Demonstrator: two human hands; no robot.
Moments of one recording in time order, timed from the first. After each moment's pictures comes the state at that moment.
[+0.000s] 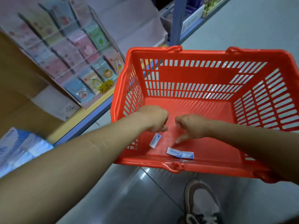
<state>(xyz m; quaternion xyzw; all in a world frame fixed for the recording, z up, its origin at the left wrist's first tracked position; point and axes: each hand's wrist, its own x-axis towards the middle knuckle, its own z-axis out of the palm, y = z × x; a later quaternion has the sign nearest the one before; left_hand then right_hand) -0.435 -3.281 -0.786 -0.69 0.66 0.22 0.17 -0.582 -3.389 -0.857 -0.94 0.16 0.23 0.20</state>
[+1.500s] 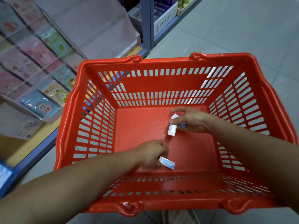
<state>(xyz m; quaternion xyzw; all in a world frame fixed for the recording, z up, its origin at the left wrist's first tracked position) -0.508 -3.298 -0.900 -0.60 0.71 0.38 0.03 -0.625 -3.466 -0.864 -0.46 0.48 0.05 0.74</state>
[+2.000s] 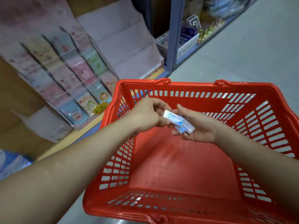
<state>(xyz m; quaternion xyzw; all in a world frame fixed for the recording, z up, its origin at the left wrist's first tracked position) -0.424 -3.317 -0.736 -0.70 0.36 0.45 -0.41 -0.566 -3.433 -0.778 -0.43 0.31 0.06 0.84</state>
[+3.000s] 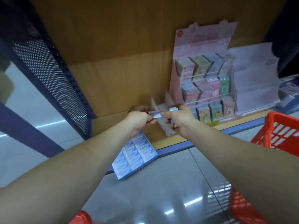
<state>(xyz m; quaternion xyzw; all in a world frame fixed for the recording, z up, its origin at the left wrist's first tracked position) -0.191 -2.974 -0.714 -0.71 0.00 0.27 -0.65 -0.239 -3.100 -0.722 -0.63 0.35 -0.02 0.70</state>
